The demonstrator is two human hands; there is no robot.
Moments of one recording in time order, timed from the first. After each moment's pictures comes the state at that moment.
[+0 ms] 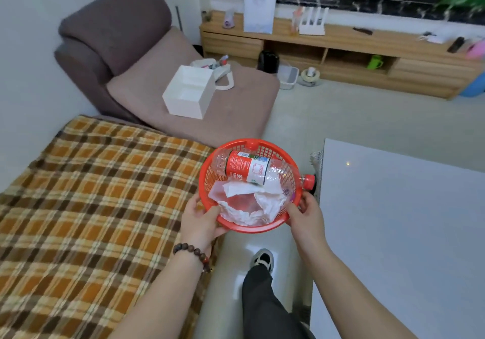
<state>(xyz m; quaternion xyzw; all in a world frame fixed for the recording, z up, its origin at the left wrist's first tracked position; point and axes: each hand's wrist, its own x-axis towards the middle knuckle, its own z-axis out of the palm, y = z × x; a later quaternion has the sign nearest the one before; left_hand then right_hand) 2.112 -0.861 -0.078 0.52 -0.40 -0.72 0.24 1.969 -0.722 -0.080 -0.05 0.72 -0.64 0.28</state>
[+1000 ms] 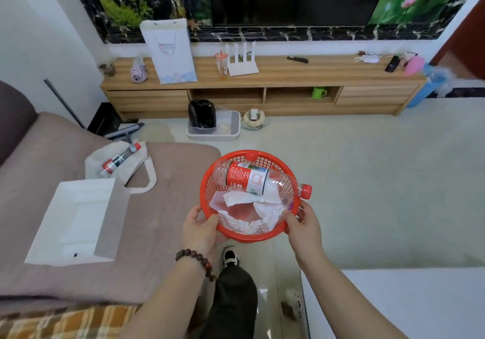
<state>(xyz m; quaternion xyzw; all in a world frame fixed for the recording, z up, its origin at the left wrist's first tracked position) 1.522 -1.141 -0.103 0.50 -0.46 -0.73 0.12 1.433 -0.971 -0.108 0.07 0.73 -0.66 0.18</state>
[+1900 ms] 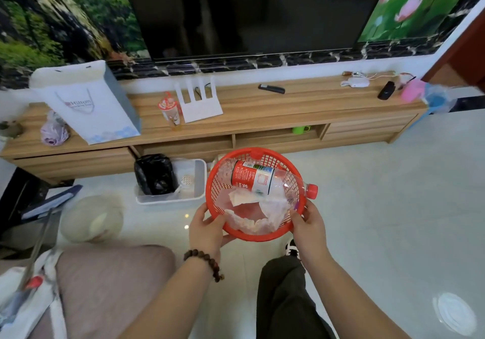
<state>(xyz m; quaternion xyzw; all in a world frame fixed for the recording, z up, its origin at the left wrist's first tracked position) 0.970 -1.260 -0.135 0.46 -0.48 -0.74 0.08 0.899 -1.086 -0.136 0.12 0.77 -0.61 0.14</state>
